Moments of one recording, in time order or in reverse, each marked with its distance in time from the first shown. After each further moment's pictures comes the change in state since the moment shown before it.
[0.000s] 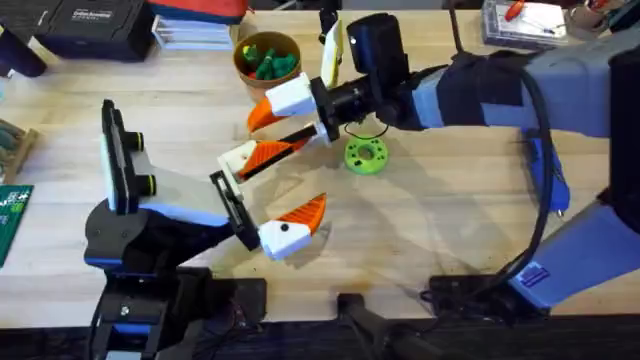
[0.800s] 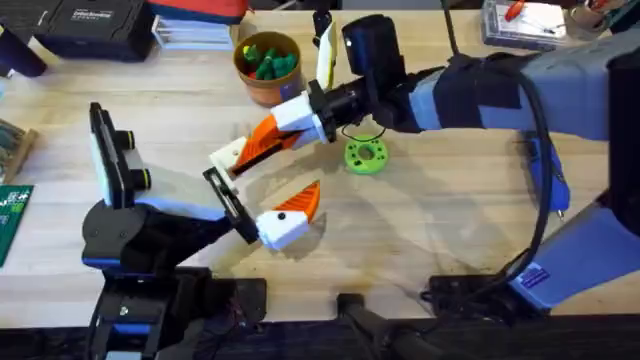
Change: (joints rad) left arm 0.012 0.000 0.000 0.005 -0.070 -0.030; right arm 0.022 0.000 0.000 0.009 -0.022 0.011
